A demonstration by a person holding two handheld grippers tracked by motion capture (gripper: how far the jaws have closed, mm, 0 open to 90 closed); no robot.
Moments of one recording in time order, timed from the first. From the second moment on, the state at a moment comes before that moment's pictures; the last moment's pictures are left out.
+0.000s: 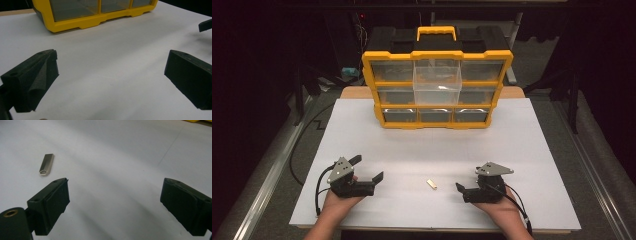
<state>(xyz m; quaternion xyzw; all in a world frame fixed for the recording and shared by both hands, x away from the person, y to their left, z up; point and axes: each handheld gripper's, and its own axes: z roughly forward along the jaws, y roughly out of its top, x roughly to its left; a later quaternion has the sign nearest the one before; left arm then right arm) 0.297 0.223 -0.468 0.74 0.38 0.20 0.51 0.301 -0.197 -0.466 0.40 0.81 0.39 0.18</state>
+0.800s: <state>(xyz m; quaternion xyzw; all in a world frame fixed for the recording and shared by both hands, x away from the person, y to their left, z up) 0.296 0.227 -0.467 0.74 0.39 0.21 0.51 0.298 -0.161 -0.465 0.37 0.82 0.41 0.16</state>
